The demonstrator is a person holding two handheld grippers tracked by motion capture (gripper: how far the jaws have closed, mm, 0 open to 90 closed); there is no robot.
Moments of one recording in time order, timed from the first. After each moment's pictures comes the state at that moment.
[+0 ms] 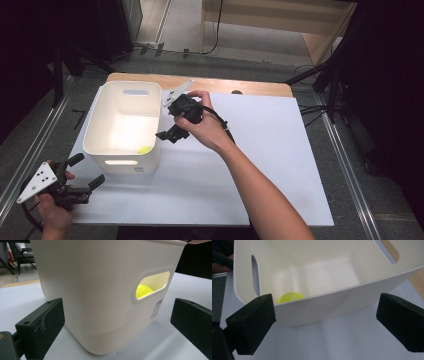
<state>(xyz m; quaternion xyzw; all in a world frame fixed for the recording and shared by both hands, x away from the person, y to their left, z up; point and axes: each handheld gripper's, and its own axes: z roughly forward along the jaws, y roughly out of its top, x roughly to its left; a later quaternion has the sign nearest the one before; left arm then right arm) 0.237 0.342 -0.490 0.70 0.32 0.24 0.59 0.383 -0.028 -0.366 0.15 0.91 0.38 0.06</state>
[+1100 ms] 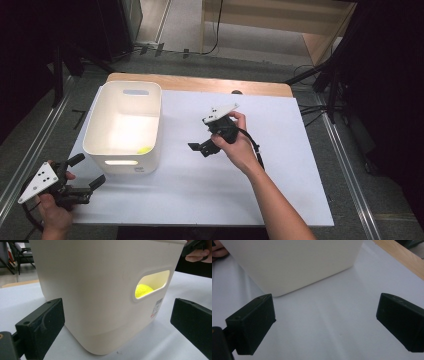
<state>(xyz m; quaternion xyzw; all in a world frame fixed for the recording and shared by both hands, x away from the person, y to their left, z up) 0.237 0.340 -0.490 0.71 0.32 0.24 0.58 0.351 -0.114 -0.417 0.25 0.87 0.42 0.09</state>
